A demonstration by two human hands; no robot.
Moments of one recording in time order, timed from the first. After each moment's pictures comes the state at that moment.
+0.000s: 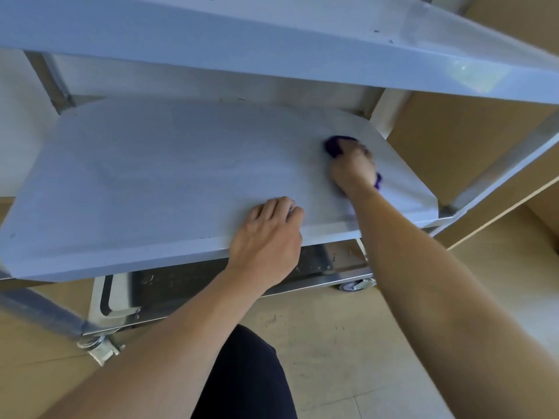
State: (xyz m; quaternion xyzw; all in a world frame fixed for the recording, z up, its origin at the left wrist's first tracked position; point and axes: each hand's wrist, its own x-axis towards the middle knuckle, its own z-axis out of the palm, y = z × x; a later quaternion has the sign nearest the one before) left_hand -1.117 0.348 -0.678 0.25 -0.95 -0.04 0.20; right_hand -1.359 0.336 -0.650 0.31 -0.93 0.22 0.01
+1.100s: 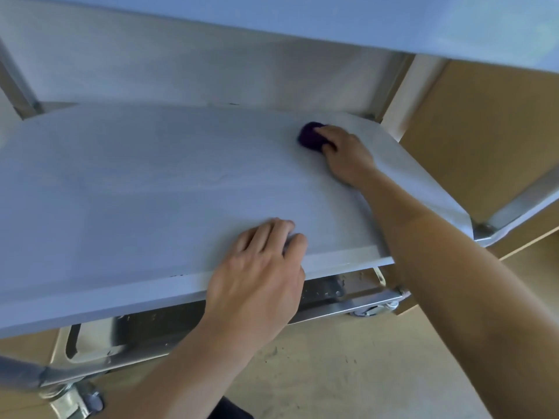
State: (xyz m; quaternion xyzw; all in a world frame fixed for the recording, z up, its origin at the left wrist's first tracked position) left_hand -1.122 0.349 -0.679 0.26 -0.95 -0.01 0.17; right_hand -1.429 0.282 -0.671 0.51 -0.83 0.21 0.04
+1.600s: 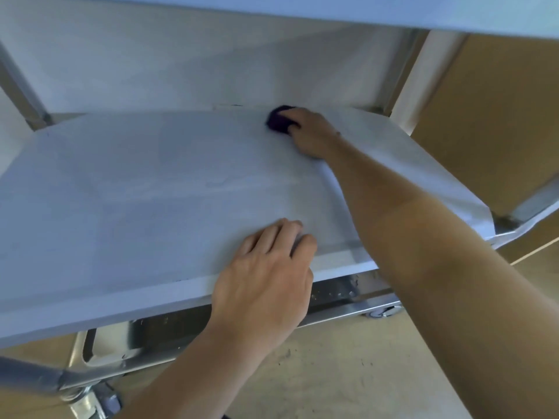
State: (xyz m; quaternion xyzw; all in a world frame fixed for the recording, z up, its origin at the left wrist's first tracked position) left_hand -1.117 0.346 -0.679 0.25 -0.95 -0.01 0.16; right_hand -1.391 0.205 -0.658 0.57 -0.80 0.20 -0.02
